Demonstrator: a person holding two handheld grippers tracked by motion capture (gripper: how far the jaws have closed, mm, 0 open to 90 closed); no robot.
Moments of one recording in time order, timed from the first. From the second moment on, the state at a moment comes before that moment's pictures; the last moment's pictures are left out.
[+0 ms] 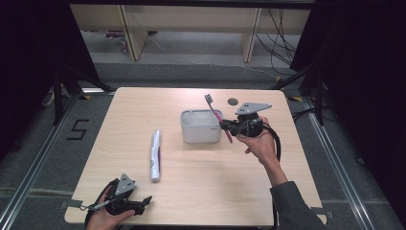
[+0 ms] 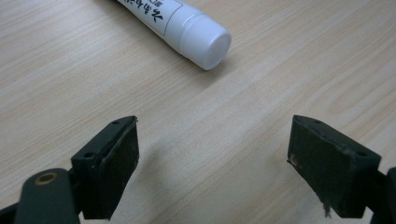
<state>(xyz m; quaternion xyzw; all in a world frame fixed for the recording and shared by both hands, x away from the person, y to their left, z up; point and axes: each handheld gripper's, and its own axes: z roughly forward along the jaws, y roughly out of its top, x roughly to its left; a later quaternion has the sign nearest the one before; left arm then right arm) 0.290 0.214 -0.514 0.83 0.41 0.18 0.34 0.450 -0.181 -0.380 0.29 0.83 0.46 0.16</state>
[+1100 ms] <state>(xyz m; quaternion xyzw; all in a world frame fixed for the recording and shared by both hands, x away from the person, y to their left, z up) 0.290 0.214 -0.514 0.83 0.41 0.18 0.34 0.489 -0.179 -0.377 0.34 0.76 0.53 0.16</state>
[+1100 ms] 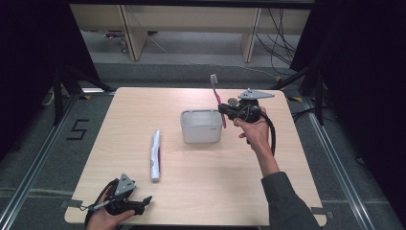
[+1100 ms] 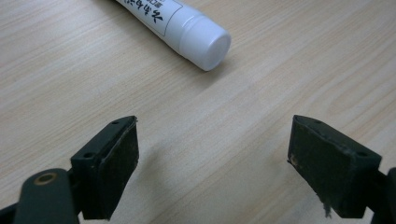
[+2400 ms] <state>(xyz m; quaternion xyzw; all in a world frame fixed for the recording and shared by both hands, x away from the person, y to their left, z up) 0.289 0.212 -0.513 0.83 0.40 0.17 0.34 0.529 -0.161 -0.403 0.39 0.73 0.53 0.17</state>
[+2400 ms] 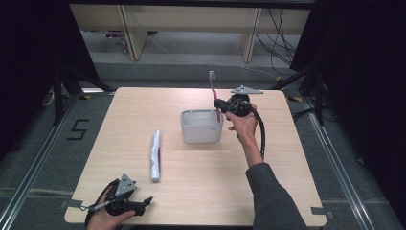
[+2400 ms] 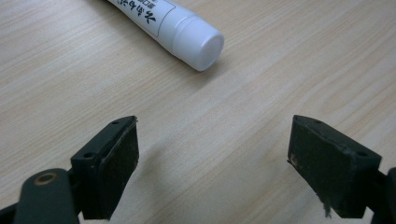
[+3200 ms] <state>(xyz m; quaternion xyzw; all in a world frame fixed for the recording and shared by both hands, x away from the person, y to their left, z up) 0.288 0.211 -0.513 0.83 0.40 0.17 0.35 0.531 -0.158 -0.427 0.42 0.73 0.51 0.17</state>
